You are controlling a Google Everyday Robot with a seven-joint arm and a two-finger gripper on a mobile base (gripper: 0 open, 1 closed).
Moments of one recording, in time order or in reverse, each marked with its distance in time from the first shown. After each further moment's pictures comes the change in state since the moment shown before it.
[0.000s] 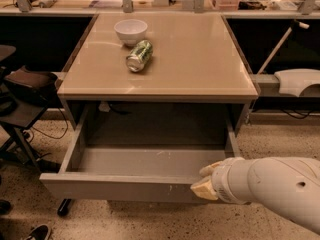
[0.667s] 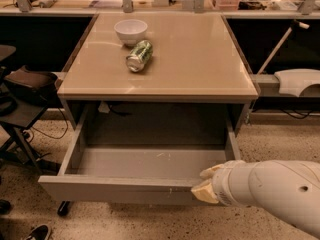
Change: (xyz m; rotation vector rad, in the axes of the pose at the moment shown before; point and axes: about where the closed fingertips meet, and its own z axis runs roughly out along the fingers) arm 0.005 0.006 -0.004 -0.004 0.007 0.005
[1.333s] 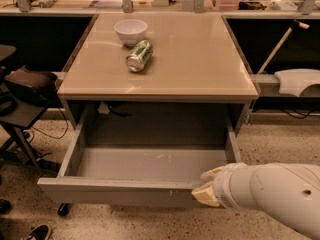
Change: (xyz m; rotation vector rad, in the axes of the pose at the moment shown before) arm 0.004 0.005 -0.004 -0.003 0.005 0.005
